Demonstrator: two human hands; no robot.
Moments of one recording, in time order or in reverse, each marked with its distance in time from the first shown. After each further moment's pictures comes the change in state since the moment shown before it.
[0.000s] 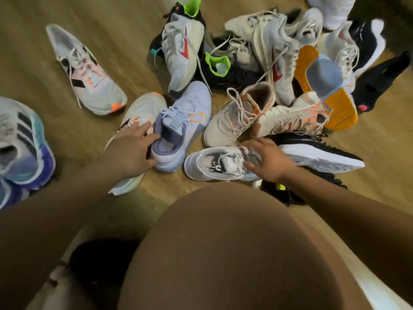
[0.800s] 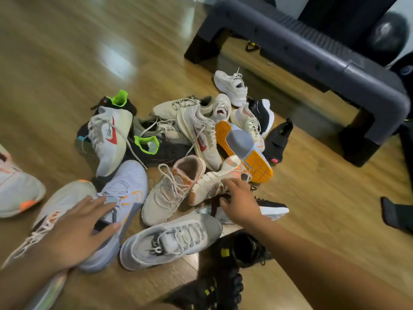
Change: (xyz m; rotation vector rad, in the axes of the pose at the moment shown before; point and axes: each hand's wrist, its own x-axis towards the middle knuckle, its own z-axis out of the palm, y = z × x) left_hand 0.038 0.045 -0.025 -0.274 0.069 0.025; right_hand -0.009 0.045 -0.062 0.006 0.331 0.368
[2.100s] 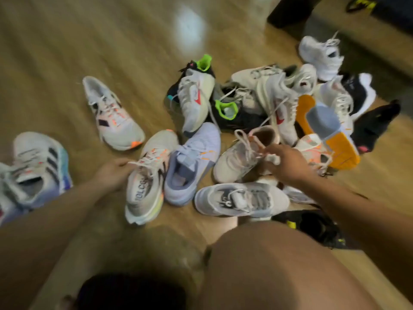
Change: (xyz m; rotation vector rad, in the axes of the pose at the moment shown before) left_hand -0.060 -0.099 -0.038 -0.489 0.076 -0.596; right_hand 0.017 -0.082 0.008 0.029 -0.074 -0.333
